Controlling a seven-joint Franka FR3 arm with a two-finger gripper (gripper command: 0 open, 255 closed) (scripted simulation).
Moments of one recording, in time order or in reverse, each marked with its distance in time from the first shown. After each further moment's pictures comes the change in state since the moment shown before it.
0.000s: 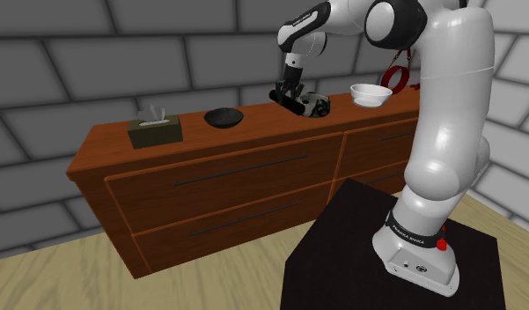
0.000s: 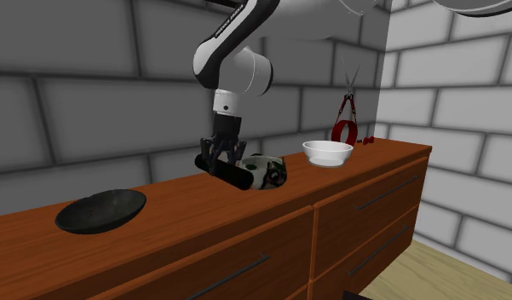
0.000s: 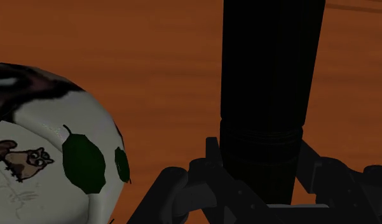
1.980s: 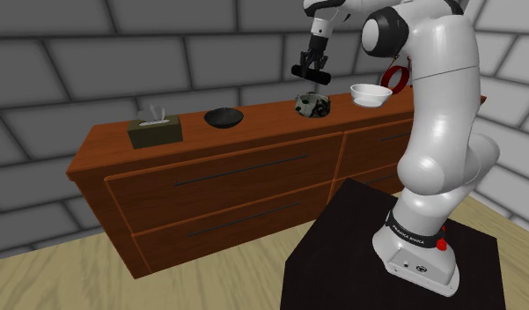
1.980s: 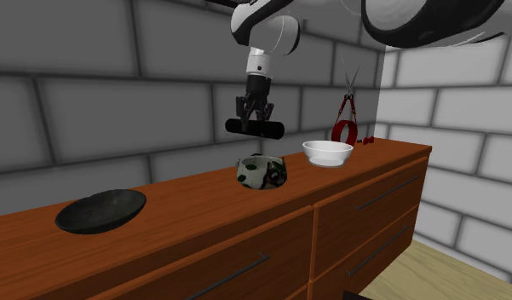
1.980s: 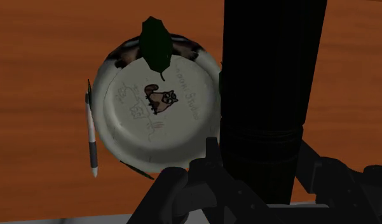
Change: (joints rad) arm -0.197 0.124 -0.064 0.461 0.029 -0.379 -0.144
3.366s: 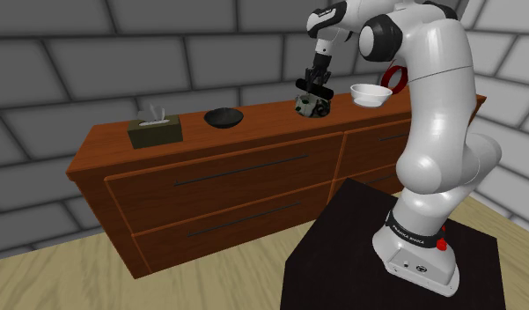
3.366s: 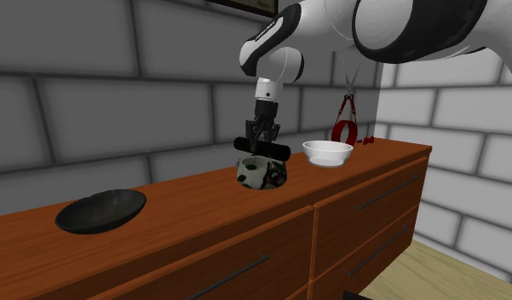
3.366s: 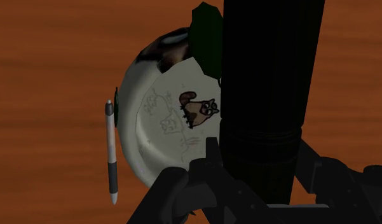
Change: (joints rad) arm -0.040 0.057 -0.006 -0.100 0.025 0.138 -0.093
